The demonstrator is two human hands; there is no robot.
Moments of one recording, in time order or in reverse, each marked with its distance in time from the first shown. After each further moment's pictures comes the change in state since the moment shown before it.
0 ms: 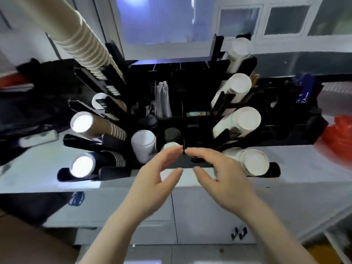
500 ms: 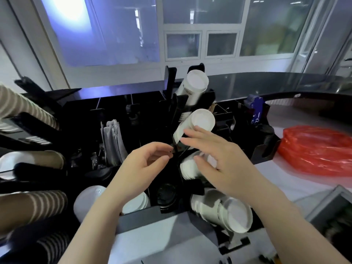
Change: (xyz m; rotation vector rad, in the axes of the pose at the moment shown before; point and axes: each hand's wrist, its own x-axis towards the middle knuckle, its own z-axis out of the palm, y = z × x) left_hand 0.193 -0.016 0.012 -0.067 -0.241 0.154; right_hand 0.105 0.049 -0.083 -0.328 0.088 -0.003
